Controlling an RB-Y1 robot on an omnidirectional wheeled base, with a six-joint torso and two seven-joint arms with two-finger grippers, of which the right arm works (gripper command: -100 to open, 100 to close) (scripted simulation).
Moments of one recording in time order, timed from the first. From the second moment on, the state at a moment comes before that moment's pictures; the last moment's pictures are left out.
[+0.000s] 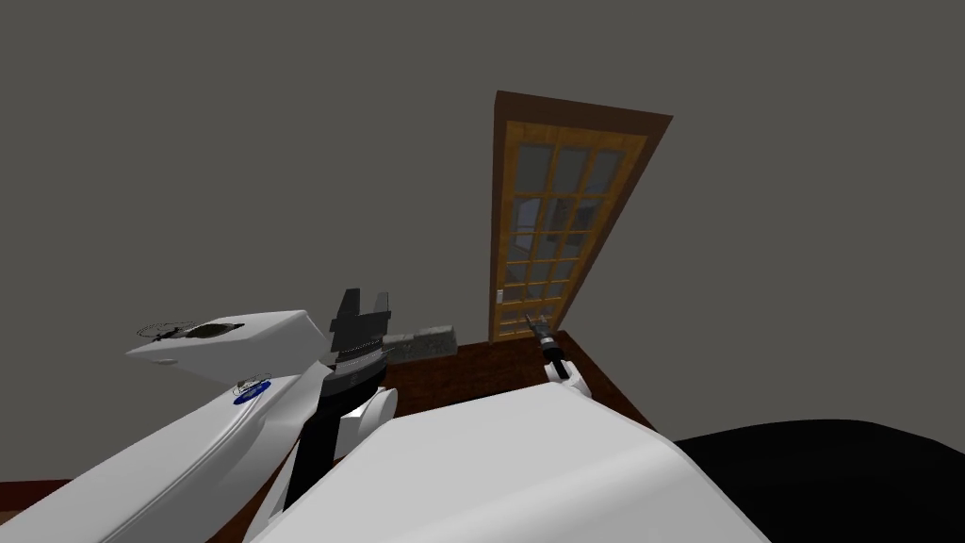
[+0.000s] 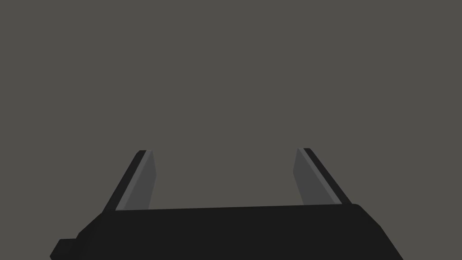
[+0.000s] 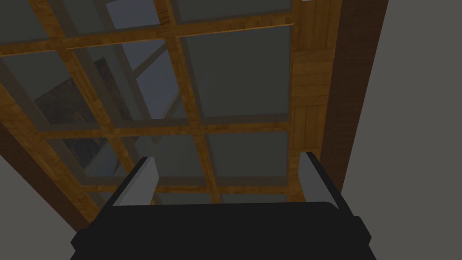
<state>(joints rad) -0.05 -0.06 -0.61 -0.94 0.65 -0.82 0.93</state>
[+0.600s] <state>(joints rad) -0.12 -0.03 -0.68 -0.78 0.73 -0.88 1.04</state>
